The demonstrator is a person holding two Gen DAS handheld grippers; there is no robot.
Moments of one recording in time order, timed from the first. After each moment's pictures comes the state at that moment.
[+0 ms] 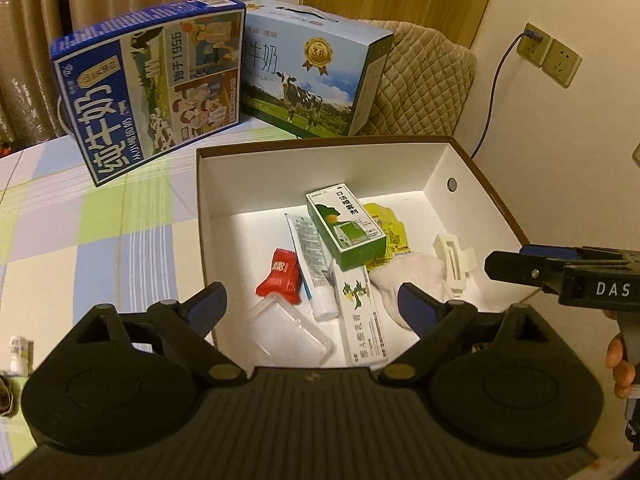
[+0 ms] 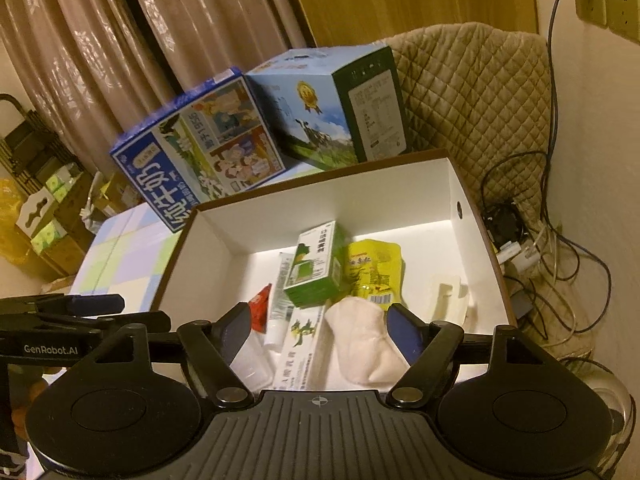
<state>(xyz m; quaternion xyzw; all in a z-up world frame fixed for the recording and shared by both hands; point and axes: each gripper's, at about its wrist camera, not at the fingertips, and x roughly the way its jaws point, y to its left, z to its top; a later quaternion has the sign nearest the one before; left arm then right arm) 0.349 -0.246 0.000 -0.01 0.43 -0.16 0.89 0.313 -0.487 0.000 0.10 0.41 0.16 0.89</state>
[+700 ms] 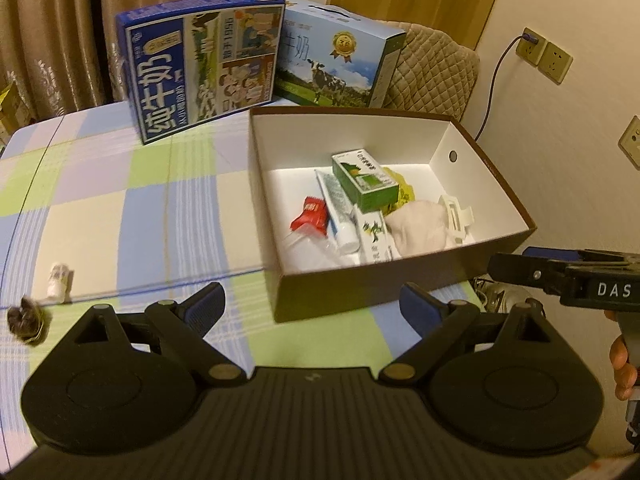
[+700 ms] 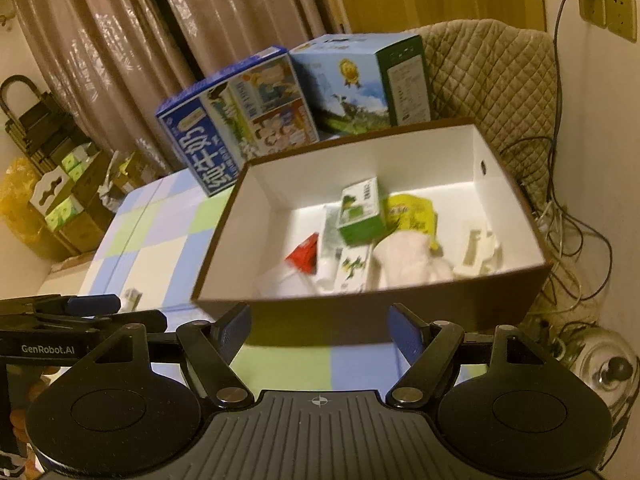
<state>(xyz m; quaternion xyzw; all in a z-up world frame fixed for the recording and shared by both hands) 0.261 -0.189 0.006 -0.02 0.43 -0.14 0.89 0.230 -0.440 0.005 0.09 0.42 0.17 0.89</state>
